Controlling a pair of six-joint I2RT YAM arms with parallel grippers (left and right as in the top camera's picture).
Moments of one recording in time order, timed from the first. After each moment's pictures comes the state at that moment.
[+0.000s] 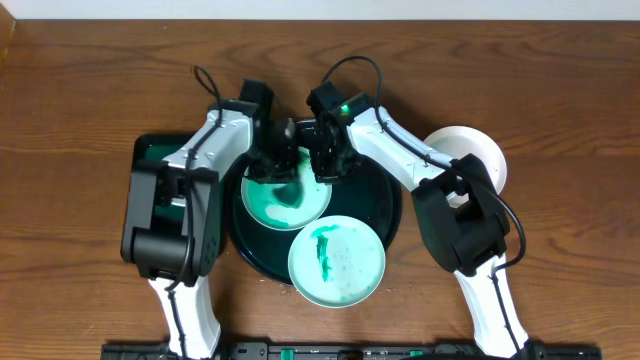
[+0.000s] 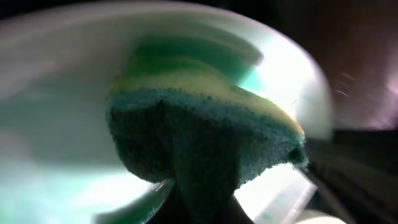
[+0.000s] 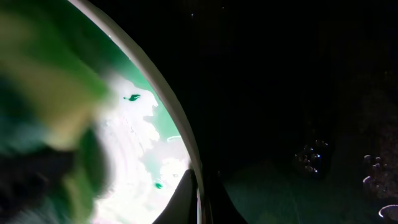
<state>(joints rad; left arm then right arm) -0.20 2.05 1.37 -0.87 0.48 -0.20 0.61 2.32 1.82 -1.00 -0.25 0.41</state>
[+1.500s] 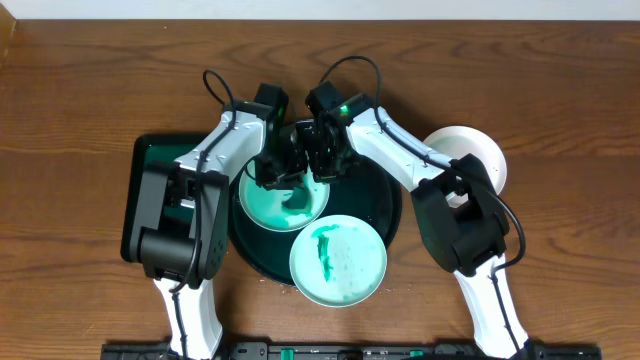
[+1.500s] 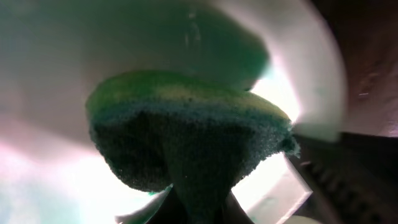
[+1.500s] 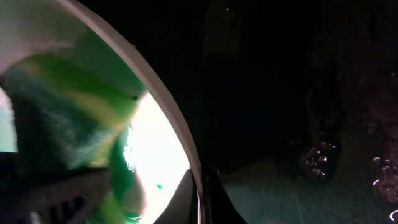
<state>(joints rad) -0.26 2.05 1.38 -0.90 0.40 -0.40 0.61 2.32 1.82 -0.99 -0.26 0.41</state>
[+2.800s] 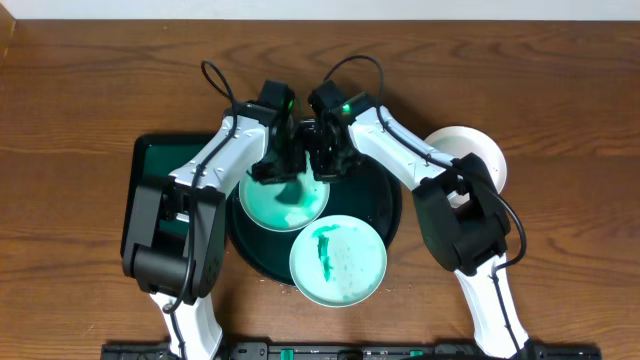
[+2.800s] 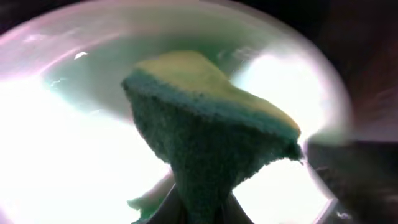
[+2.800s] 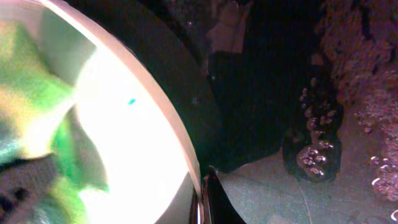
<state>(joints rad) -0.29 1.96 1.35 -0.89 0.17 -0.38 0.60 2.32 1.82 -0.98 -0.28 0.43</state>
